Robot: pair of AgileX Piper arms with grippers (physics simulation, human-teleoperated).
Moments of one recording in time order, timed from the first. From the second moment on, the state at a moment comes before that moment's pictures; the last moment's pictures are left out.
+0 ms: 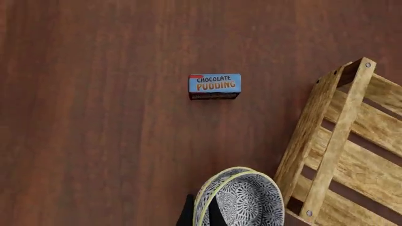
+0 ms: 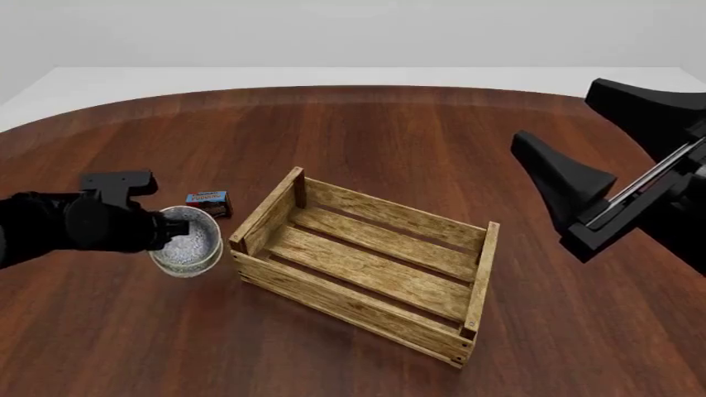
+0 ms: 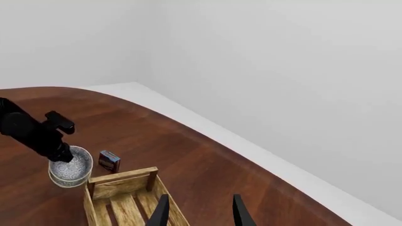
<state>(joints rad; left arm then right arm) 0.01 1.54 -0.85 0.29 -0.06 0.56 0.69 -0.72 0.00 -0.31</state>
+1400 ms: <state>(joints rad) -0.27 1.31 -1.09 0.55 -0.22 0.54 0.62 -0.74 0.05 -0.30</state>
